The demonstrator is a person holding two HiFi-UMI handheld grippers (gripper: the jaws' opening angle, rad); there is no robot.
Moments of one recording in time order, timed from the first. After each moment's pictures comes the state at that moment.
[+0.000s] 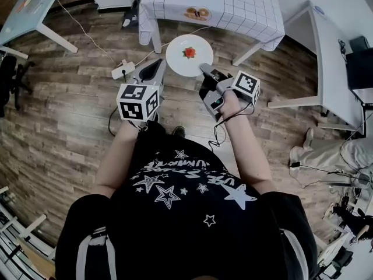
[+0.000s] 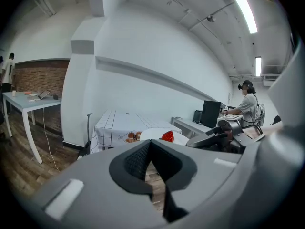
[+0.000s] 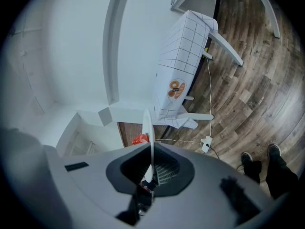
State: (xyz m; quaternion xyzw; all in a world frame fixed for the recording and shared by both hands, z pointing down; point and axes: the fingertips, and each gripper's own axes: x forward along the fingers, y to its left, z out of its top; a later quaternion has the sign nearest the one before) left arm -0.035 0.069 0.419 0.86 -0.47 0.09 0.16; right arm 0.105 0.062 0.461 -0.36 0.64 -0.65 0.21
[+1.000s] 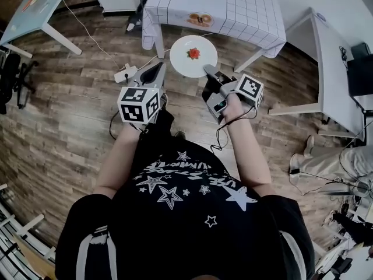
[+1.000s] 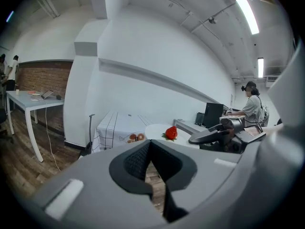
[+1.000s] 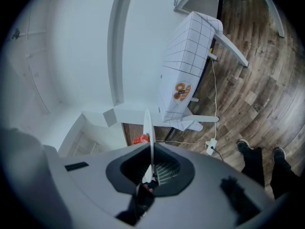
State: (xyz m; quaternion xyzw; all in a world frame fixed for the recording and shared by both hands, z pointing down) left arm -0.036 0.065 0.416 0.86 -0.48 0.08 0.17; right arm 0.115 0.054 0.445 -0.36 0.65 -0.64 0.22
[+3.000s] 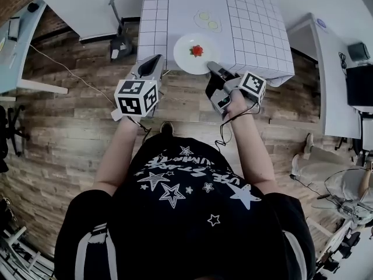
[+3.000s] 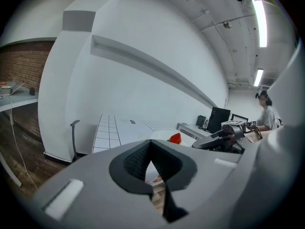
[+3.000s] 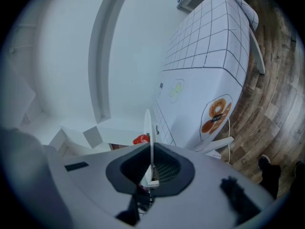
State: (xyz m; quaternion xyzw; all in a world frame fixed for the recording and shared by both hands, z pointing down) left arm -0.077 -0.240 0.439 0.89 -0.41 0.08 0.19; right arm 0.090 -0.212 0.476 -0.43 0.60 -0.63 0.23
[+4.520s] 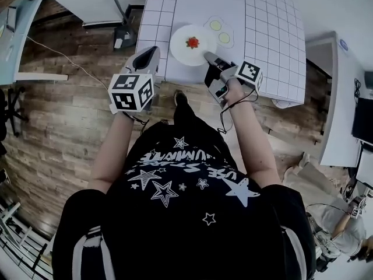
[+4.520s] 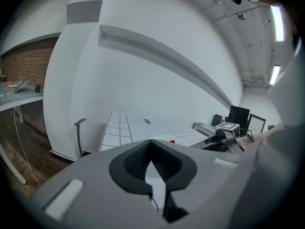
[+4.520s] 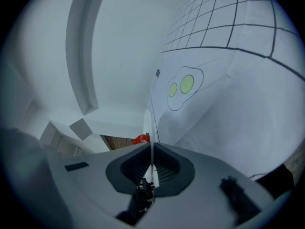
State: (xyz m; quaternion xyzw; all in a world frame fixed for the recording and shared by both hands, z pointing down) left arm -0.075 -0.350 0.472 0.85 -0.47 0.10 0.21; right arm 0.091 -0.355 0.536 -0.38 0.63 -0.66 0.16
